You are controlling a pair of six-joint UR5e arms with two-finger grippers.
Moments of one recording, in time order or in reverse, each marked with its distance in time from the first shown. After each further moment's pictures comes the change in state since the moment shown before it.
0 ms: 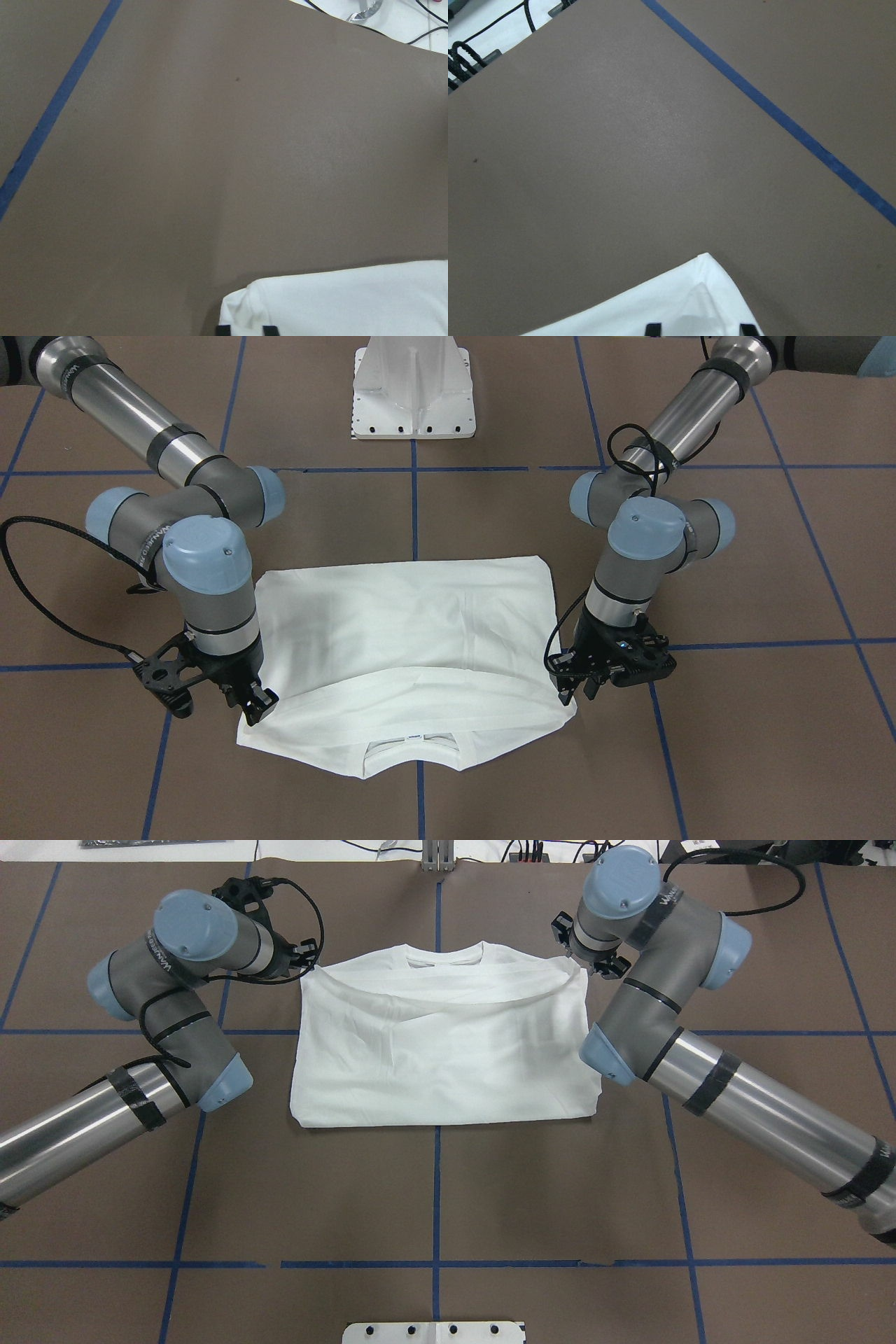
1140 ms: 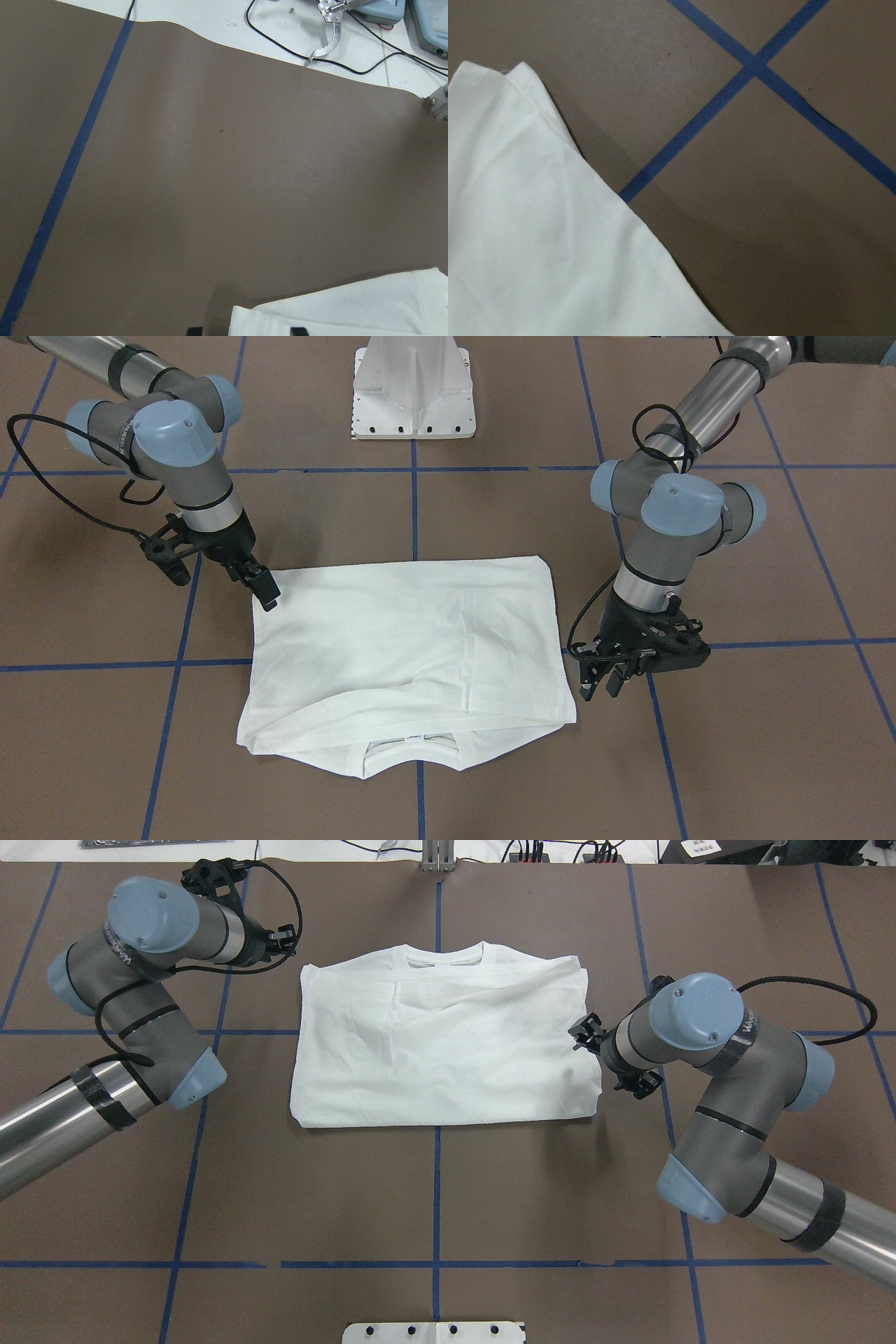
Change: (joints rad) left arm -0.034 0.063 -0.099 -0.006 0.007 0.044; right arm -0.171 -0.324 0.373 0.026 0.055 0.214
